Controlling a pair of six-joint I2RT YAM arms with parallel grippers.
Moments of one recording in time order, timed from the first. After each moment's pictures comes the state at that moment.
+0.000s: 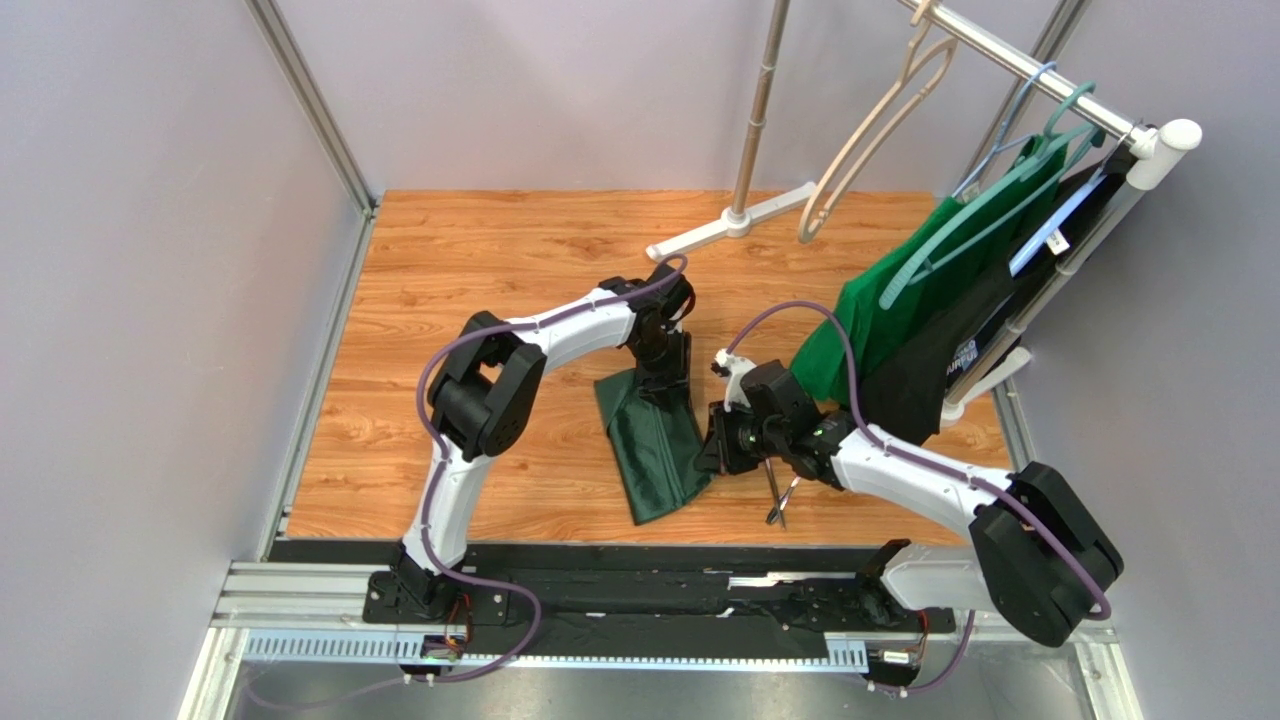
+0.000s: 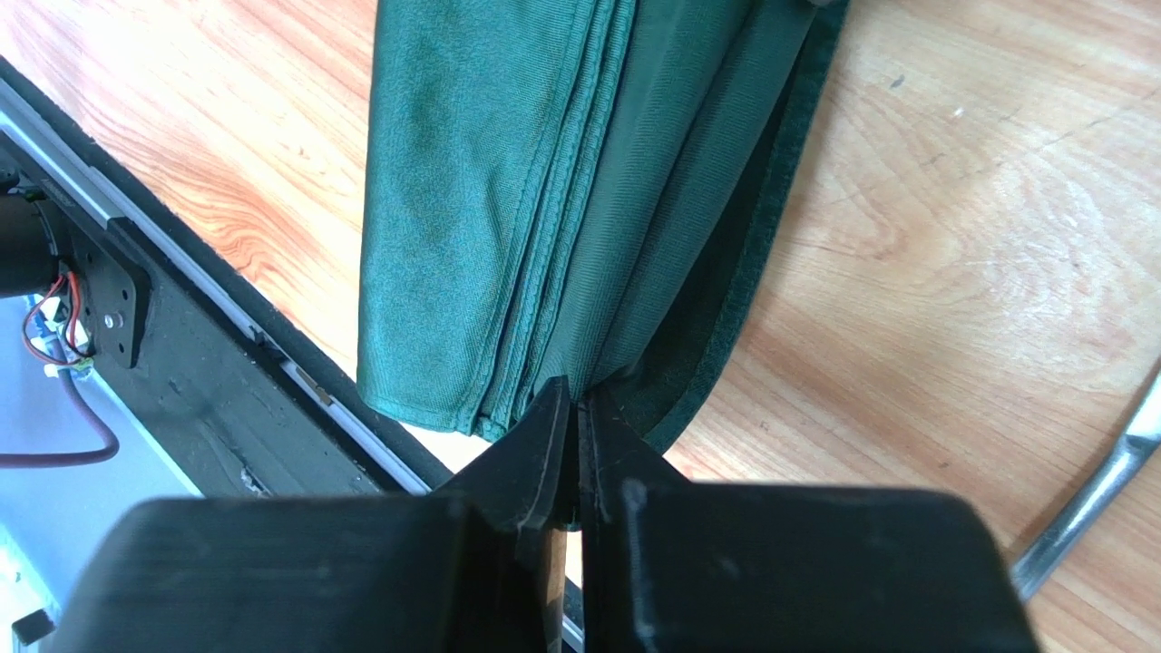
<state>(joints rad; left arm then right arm) -0.71 2.18 1.67 -0.77 0.28 -0.71 0.70 1.26 0.58 -0.13 -0.29 0.49</state>
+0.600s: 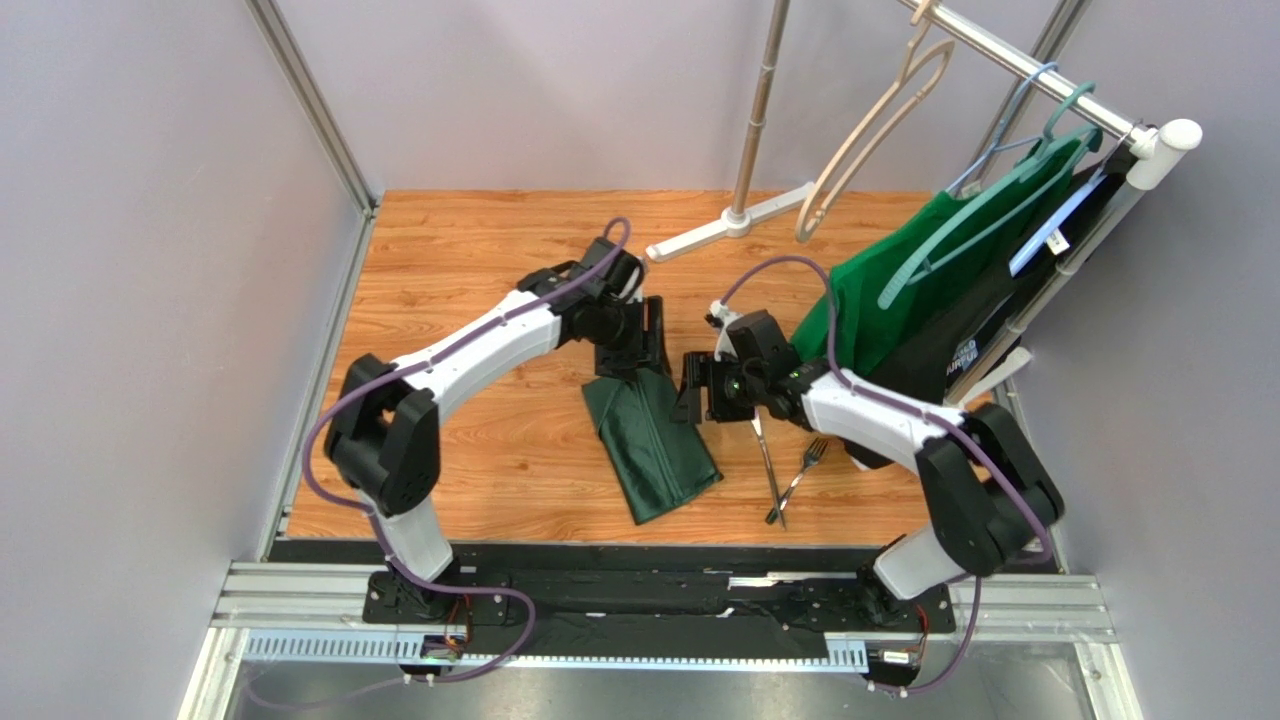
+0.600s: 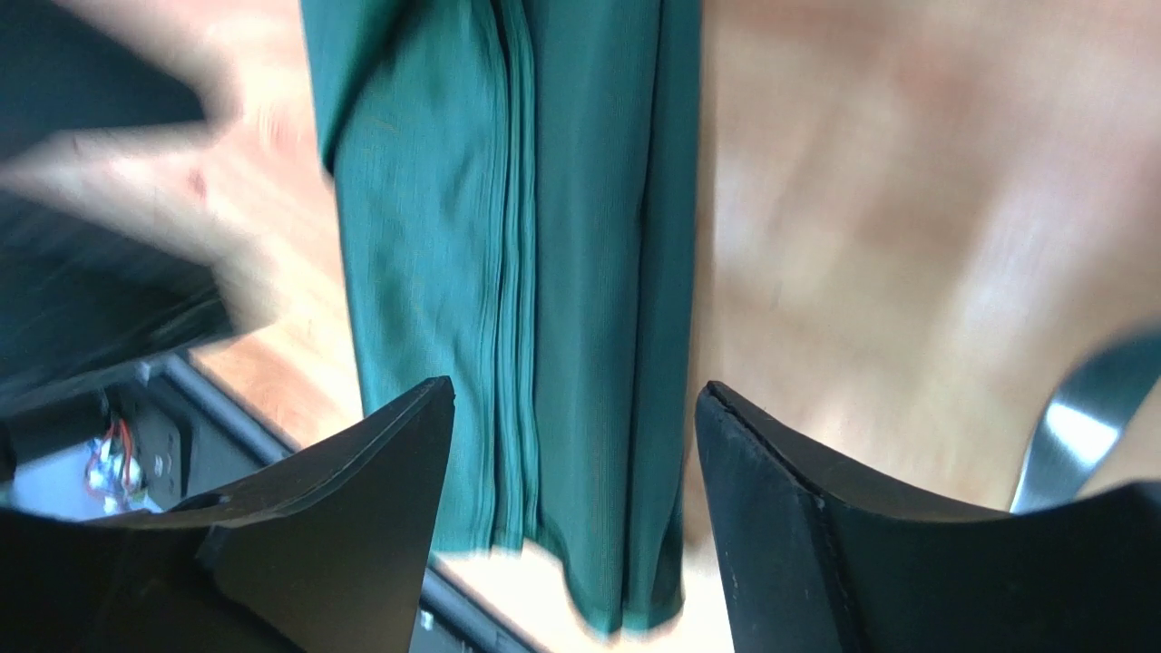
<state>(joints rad) -0.66 1.78 1.46 -0.70 0.23 -0.64 0.59 1.47 0.81 -0.18 -0.28 0.51</state>
